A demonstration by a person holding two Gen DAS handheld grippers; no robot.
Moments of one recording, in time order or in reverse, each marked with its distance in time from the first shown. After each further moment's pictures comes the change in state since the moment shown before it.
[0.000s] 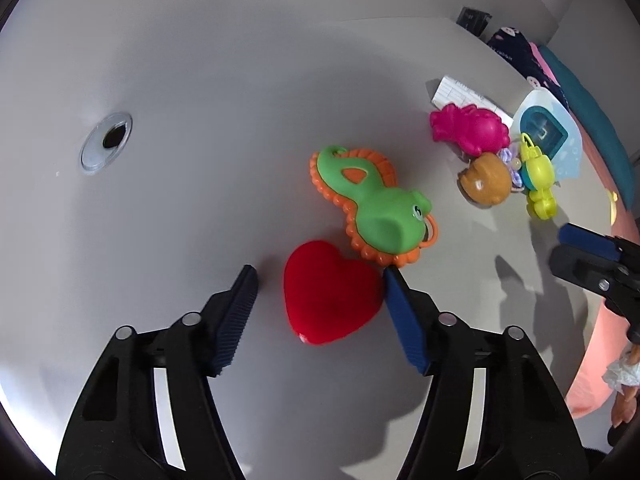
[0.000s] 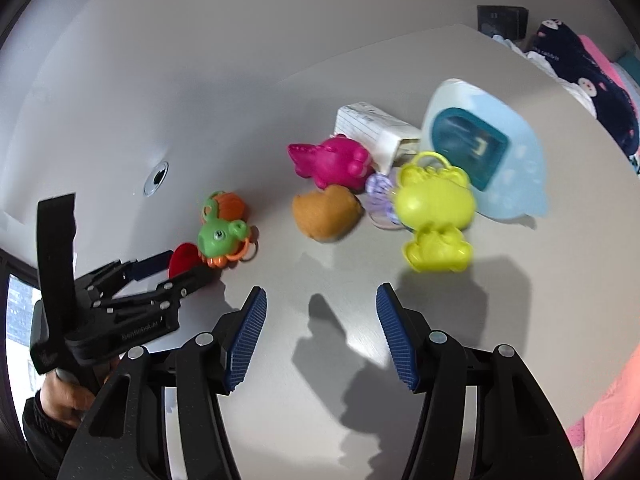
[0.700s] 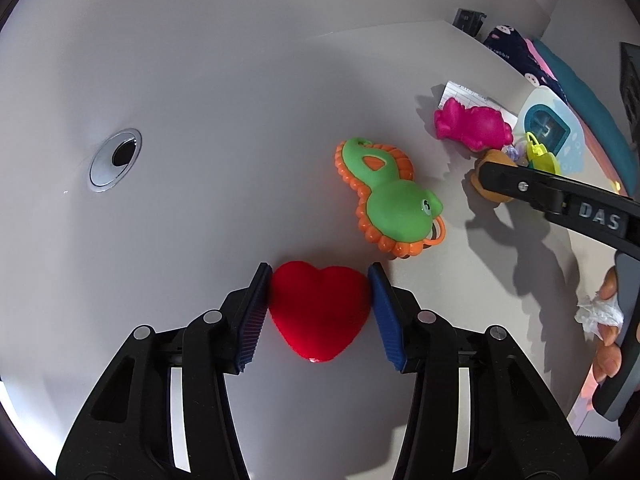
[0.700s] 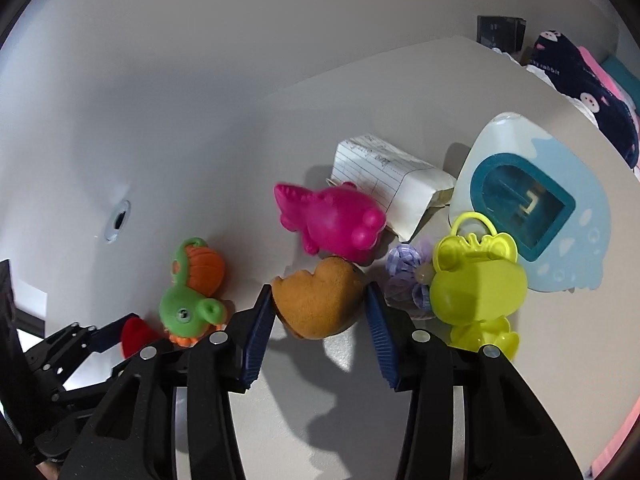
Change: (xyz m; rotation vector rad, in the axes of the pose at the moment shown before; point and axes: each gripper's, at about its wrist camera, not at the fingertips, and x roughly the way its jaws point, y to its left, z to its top) left arm -0.001 0.004 0.001 0.040 -0.030 0.020; right arm 0.046 0.018 0.034 0.033 -0.081 -0.078
